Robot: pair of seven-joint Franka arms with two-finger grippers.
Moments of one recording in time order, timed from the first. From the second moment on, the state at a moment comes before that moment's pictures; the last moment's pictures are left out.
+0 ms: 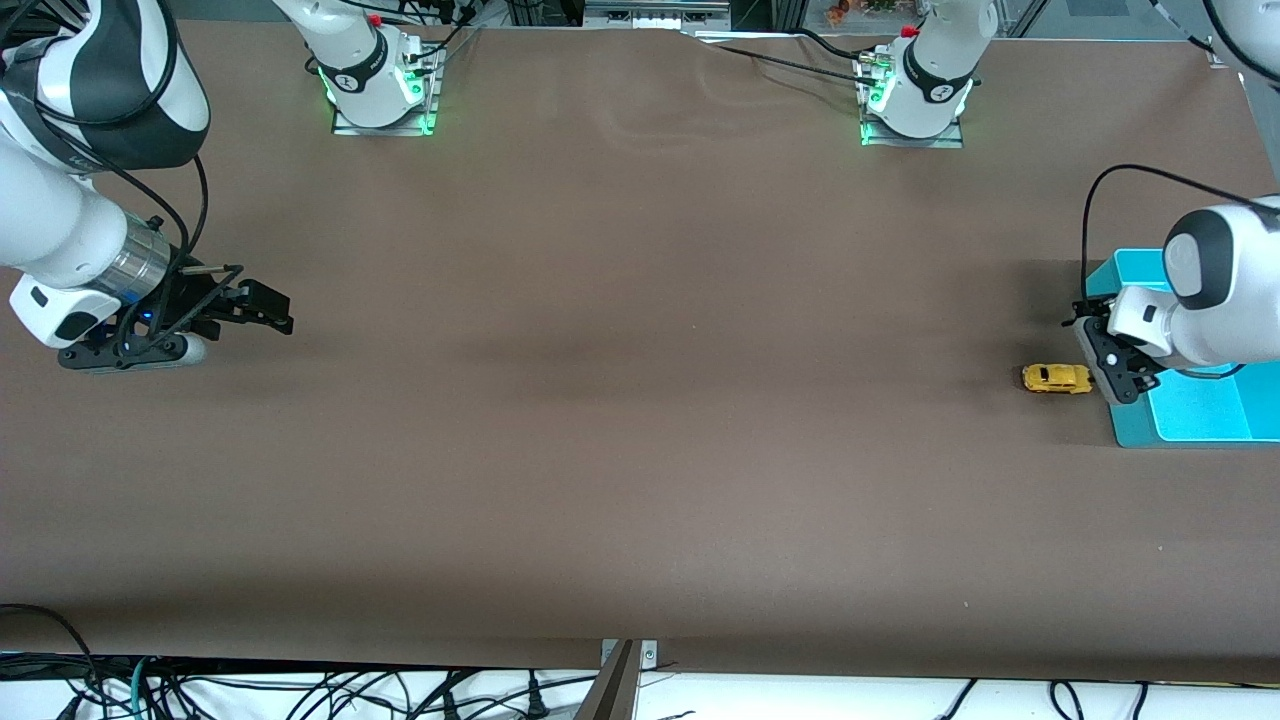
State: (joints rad) left arm 0.41 0.43 -0.14 -1.93 0.12 2.16 1.44; right arm -0.33 0.17 0.45 -1.71 0.00 1.87 0.05
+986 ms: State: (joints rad) left arm 0.44 0.56 -0.15 -1.93 0.20 2.32 1.67; right arm 0.07 0.05 0.04 -1.70 0.00 1.91 0.06
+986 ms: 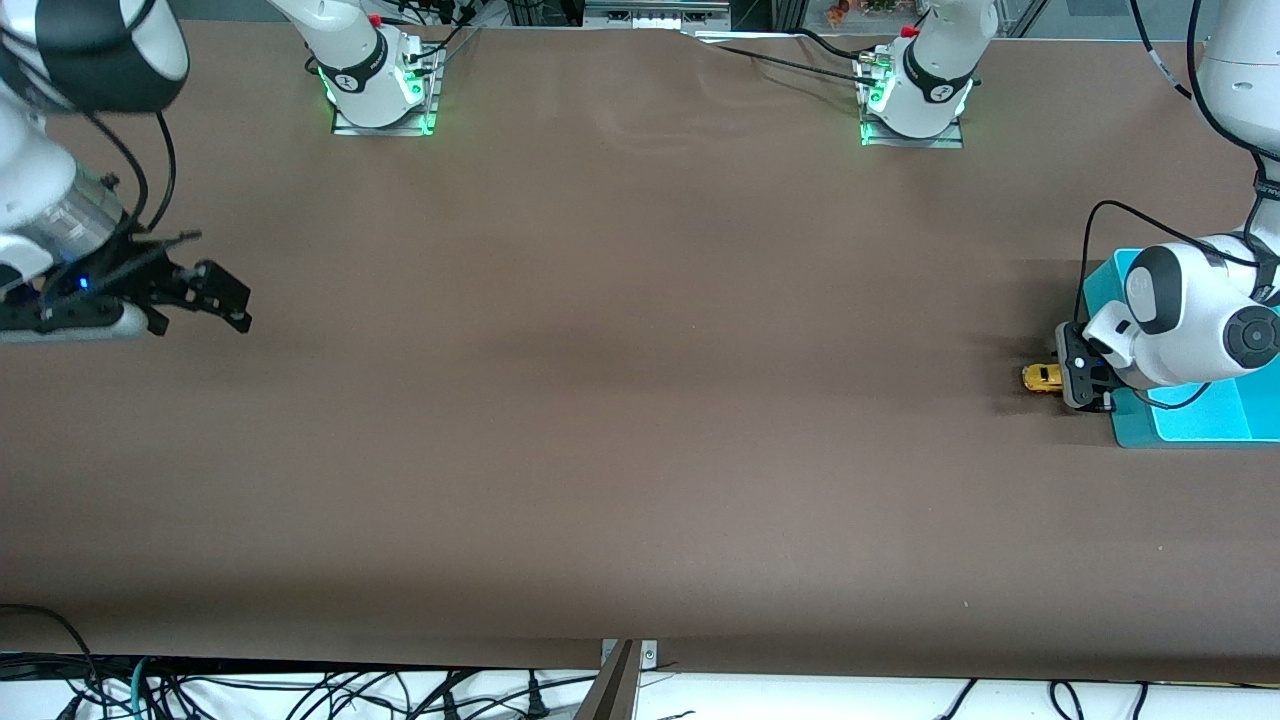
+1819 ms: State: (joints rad) left arm 0.44 0.45 -0.24 -1.74 0.20 1.94 1.67; right arm 0.12 -0.07 -0.08 -1.80 0.00 1.81 0.06
